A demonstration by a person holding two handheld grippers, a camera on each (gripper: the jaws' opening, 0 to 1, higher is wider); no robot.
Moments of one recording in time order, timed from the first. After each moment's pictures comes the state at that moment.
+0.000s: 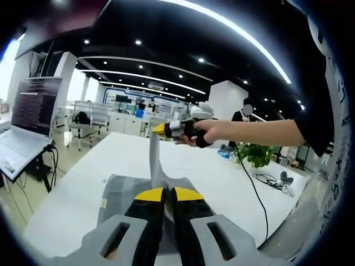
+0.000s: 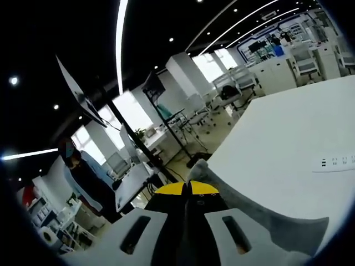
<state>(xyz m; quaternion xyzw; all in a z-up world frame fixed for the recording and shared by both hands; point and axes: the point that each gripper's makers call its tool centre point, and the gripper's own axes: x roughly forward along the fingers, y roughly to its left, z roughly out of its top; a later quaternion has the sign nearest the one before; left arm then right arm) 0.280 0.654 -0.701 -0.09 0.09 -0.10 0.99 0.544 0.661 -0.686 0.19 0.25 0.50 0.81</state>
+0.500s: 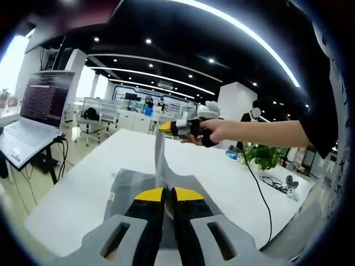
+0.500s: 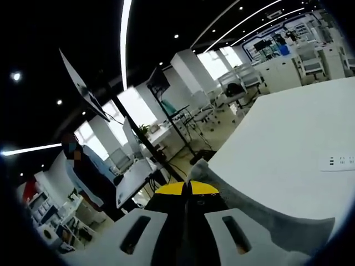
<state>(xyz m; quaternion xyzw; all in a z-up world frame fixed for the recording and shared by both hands) 0.271 0.670 -0.720 -0.11 0.10 -0.06 0.99 0.536 0.681 -0.703 0.18 0.26 0.52 0.79</state>
